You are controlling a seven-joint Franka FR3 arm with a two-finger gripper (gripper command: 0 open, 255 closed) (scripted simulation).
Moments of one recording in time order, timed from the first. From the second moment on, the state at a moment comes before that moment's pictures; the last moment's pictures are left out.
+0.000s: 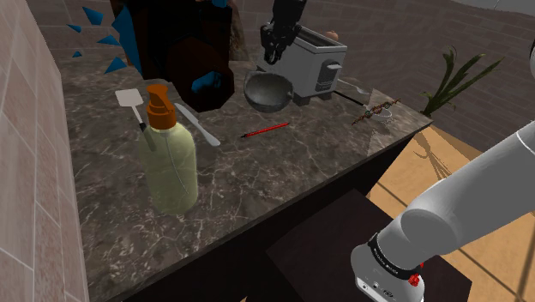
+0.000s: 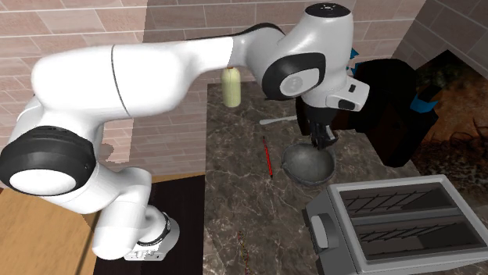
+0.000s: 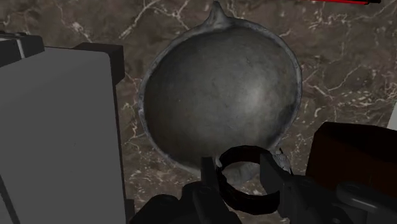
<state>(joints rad) -0.15 -0.13 0.24 -1.79 -0.07 1.88 0.08</state>
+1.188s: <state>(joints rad) -0.15 -0.13 0.24 -1.95 -0.07 2.03 0.08</state>
